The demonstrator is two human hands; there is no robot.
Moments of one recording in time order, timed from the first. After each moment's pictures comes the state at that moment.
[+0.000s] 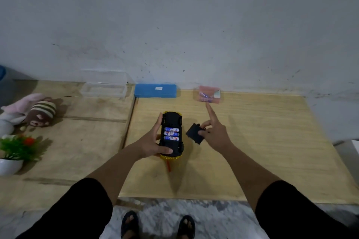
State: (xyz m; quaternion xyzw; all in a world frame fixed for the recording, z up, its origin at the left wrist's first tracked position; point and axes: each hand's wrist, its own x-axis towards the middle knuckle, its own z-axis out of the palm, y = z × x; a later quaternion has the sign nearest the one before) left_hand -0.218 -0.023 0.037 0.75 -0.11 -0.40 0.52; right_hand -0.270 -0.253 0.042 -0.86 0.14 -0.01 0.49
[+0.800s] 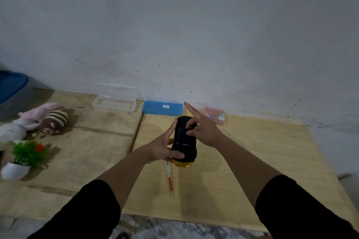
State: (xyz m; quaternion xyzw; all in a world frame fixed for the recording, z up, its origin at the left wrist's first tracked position) left_hand -0.203 -0.041 0.080 0.70 -0.14 -0.41 0.57; right_hand -0.217 -0.225 0.117 -0.90 -0.05 0.07 0.43
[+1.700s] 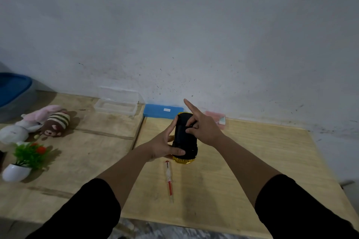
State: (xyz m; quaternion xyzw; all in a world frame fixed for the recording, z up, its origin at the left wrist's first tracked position) left_hand -0.193 -0.045 0.091 0.69 -0.14 -0.38 0.59; right_hand -0.205 -0.223 0.127 -0.92 -0.06 0.03 0.40
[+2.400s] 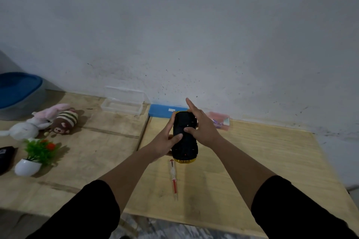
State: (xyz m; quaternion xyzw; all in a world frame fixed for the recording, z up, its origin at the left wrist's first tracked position) left_hand -0.206 -0.036 0.096 0.72 -0.13 -0.29 0.62; right_hand -0.207 -0.206 0.119 -0.91 -0.07 -0.02 0.41
